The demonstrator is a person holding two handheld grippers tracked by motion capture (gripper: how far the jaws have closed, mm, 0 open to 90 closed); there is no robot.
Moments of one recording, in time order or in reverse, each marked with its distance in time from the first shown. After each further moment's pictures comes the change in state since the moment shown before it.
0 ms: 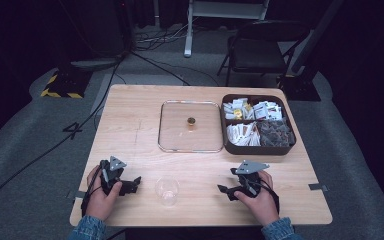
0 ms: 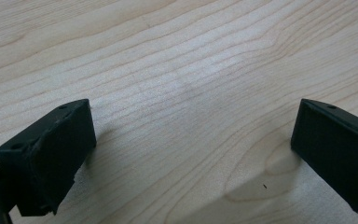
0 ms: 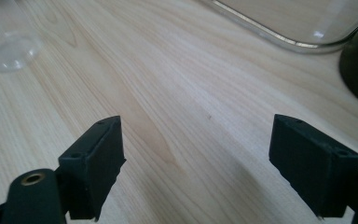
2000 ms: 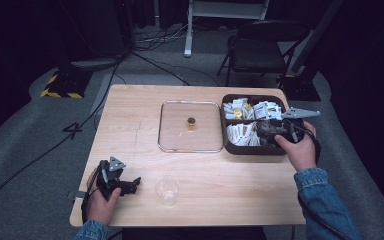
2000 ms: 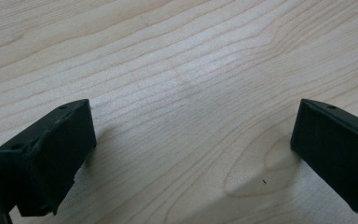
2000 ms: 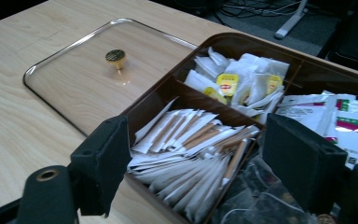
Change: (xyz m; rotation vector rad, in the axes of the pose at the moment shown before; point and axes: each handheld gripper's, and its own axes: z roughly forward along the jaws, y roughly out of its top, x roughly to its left) left arm 0.001 -0.001 -0.001 -0.004 -0.010 0.008; right arm -0.140 0.076 -0.087 -0.122 -0.192 0.103
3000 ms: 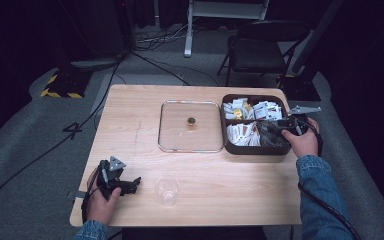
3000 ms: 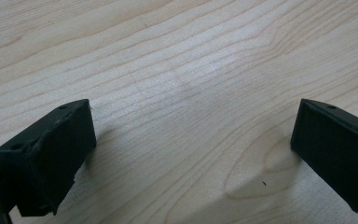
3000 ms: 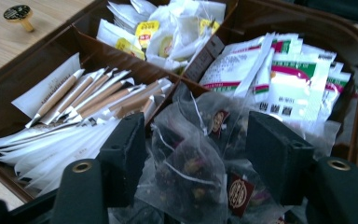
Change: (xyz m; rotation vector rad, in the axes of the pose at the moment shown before) left arm 0.000 0.001 0.000 0.002 -0.003 0.003; right arm -0.070 -0.030 0.031 0.109 -0.090 0.066
